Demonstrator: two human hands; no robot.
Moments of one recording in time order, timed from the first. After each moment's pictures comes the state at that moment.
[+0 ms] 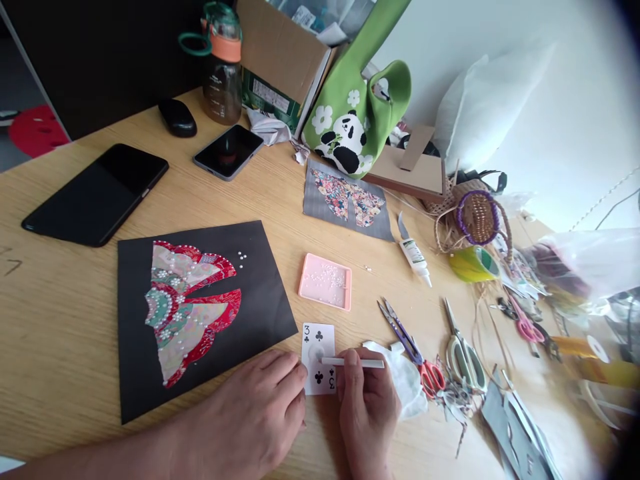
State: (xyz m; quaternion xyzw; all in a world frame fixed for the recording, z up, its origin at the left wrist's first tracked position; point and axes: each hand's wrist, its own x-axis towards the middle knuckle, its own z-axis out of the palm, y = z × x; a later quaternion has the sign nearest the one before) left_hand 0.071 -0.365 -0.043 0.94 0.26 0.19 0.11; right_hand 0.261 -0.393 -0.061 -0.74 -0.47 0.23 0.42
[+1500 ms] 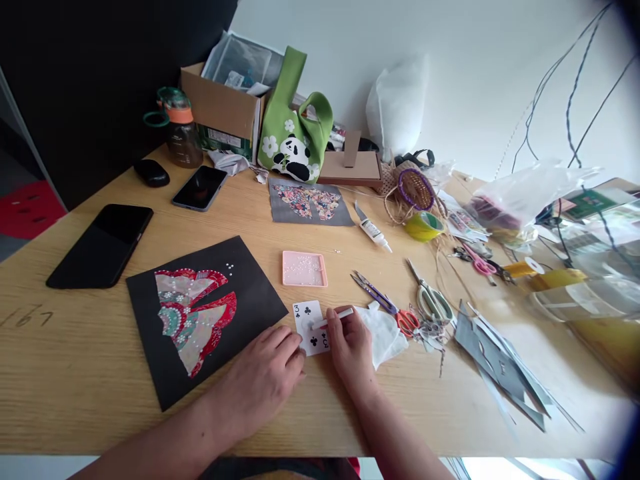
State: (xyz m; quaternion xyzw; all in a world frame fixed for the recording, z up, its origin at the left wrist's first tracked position) left_hand 0.071 -0.364 -0.046 0.94 0.25 0.20 0.11; right_hand 0.258 -0.380 -0.056 -0.71 -0.47 0.24 0.46
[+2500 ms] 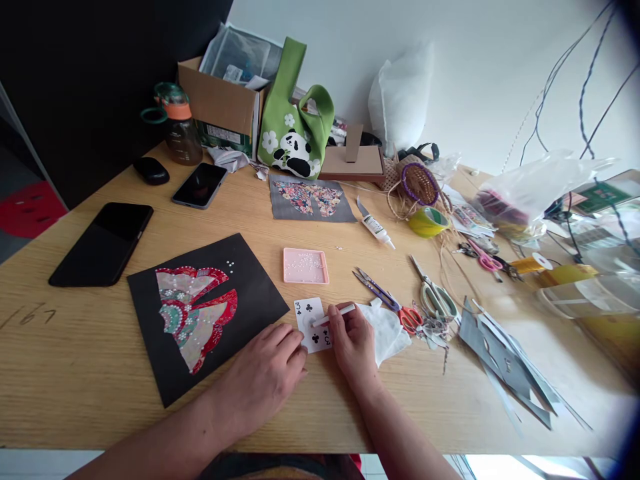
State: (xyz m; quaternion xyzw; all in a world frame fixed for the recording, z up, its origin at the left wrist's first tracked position) left_hand 0.072 -0.364 -0.045 0.94 0.25 0.19 0.11; right_hand 0.259 -0.379 -0.057 -0.71 -0.47 0.26 0.46
